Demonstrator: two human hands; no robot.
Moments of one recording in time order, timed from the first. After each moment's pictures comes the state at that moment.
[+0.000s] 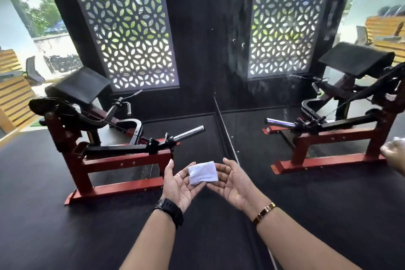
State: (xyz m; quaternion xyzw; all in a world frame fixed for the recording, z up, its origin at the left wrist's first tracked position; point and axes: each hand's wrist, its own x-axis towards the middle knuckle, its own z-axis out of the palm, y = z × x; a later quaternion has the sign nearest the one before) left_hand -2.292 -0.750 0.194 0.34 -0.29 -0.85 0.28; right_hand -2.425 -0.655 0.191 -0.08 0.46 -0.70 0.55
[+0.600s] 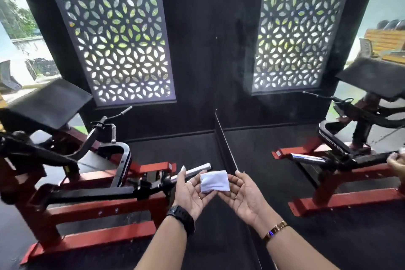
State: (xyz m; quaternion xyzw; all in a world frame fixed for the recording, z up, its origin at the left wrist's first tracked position) left_hand -2.492 -1.054 0.184 0.33 -0.29 -0.87 0.24; right_hand -2.609 -0.948 0.175 -0.02 0.43 -0.74 0.51
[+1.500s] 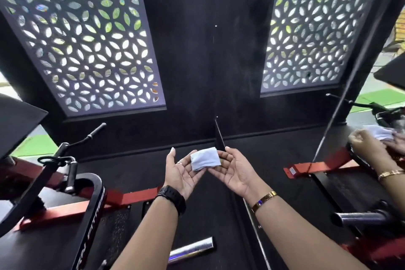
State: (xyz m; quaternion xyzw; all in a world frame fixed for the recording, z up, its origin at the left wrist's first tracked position) left_hand -2.807 -1.412 0.196 0.32 -0.29 -0.86 0.26; right_hand -2.935 -1.313 0.196 -0.04 0.43 -0.74 0.52
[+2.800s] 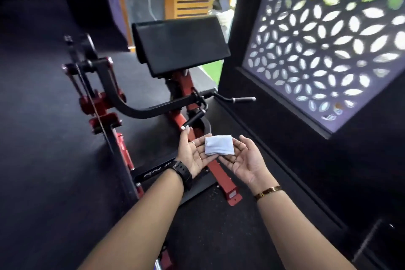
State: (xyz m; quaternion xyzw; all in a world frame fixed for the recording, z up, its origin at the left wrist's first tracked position) left_hand -2.717 -1.700 0.146 0.42 -0.05 -0.67 0.61; right_hand -2.870 -1.754 0.153 -0.25 0.42 -0.34 0.81
